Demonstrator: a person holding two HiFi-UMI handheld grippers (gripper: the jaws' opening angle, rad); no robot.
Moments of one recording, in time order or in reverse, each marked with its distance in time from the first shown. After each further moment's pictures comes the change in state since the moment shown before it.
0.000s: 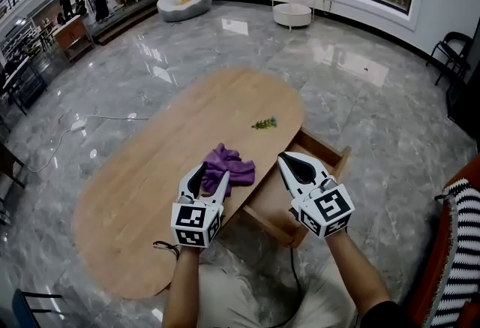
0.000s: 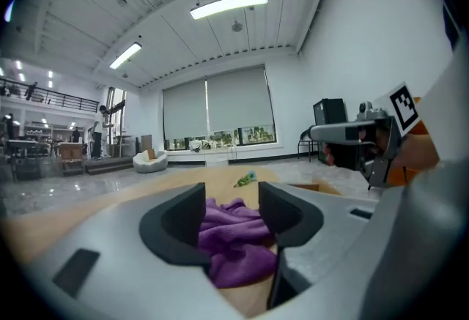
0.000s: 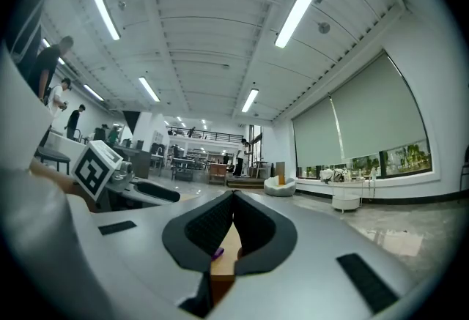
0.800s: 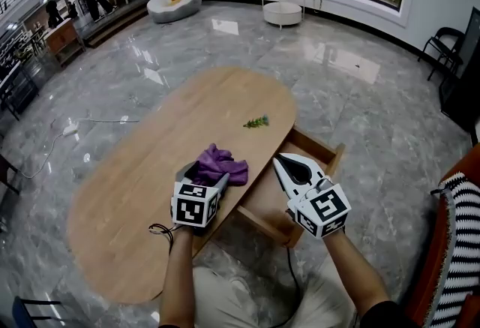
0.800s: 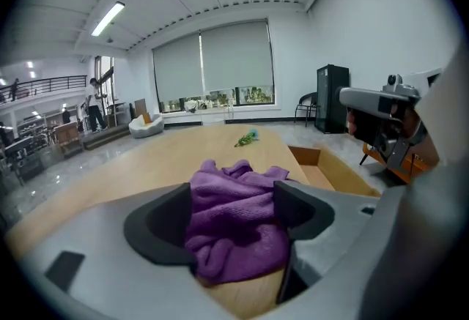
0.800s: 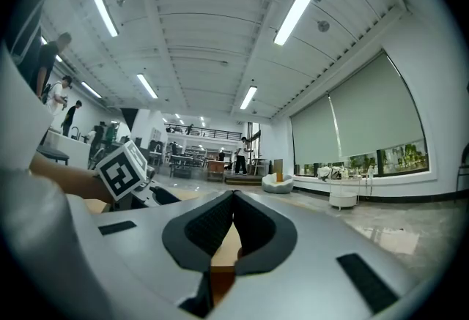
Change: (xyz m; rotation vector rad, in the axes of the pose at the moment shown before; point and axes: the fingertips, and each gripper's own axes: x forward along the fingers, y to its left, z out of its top) left arm 0.038 0.008 -0.053 -0.008 0.358 -0.038; right arm -0.004 -0.004 -0.013 -0.002 0.023 -0.017
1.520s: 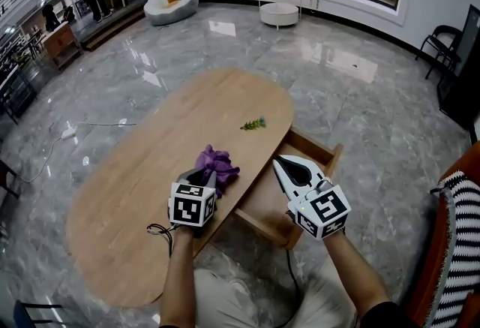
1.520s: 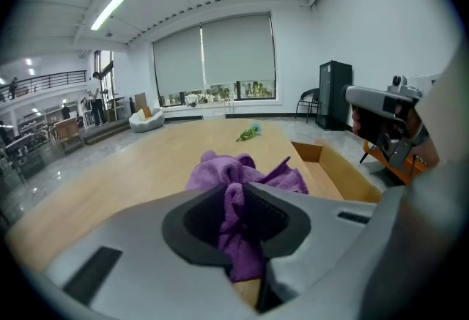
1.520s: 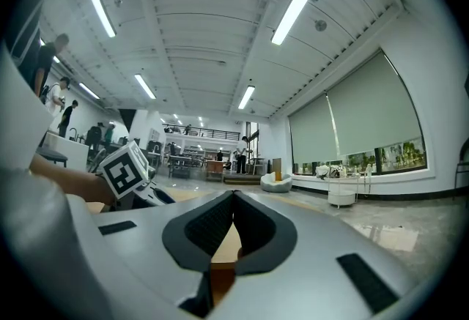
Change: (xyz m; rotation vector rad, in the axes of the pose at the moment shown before) left arm 0.005 0.006 -0.006 -0.011 0.046 0.002; right arm -0.002 -0.005 -0.004 0.010 0.002 -0.010
